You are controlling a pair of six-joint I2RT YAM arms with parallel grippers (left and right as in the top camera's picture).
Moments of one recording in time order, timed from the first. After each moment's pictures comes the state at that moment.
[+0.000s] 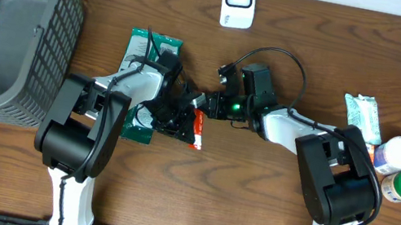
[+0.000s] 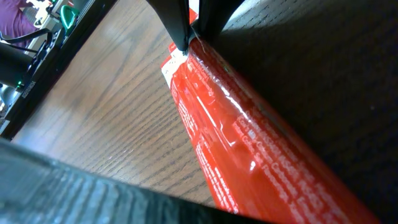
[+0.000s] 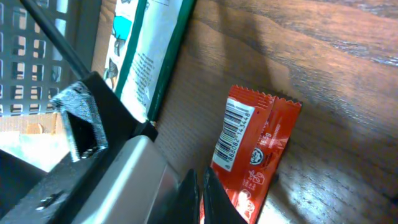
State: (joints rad) left arm -0.31 2.06 1.20 -0.83 0.70 0.11; right arm 0.45 2.08 1.08 0.14 -0.74 0.51
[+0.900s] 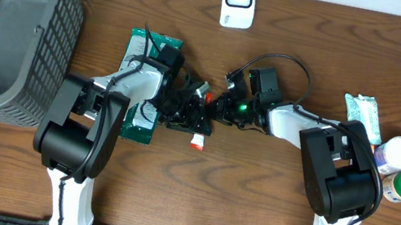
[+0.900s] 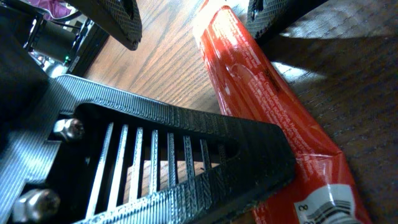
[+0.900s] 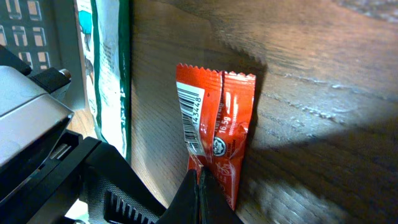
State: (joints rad) left arm -0.31 2.05 1.21 -0.71 0.81 -0.03; right arm 0.40 2.12 1.11 -0.01 -0.79 0.58
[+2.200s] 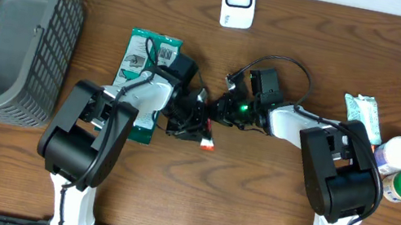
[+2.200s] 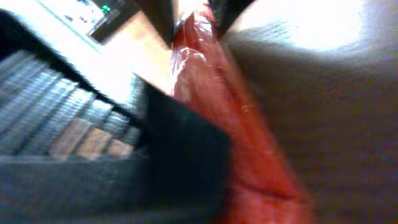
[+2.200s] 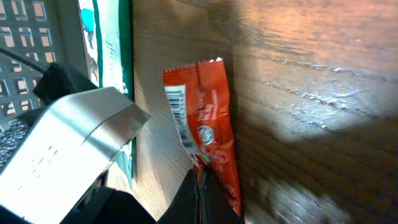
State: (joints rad) left arm -0.39 2.03 1.16 -0.61 0.71 -0.56; right arm 0.39 2.12 1.10 0.00 -0.82 0.60
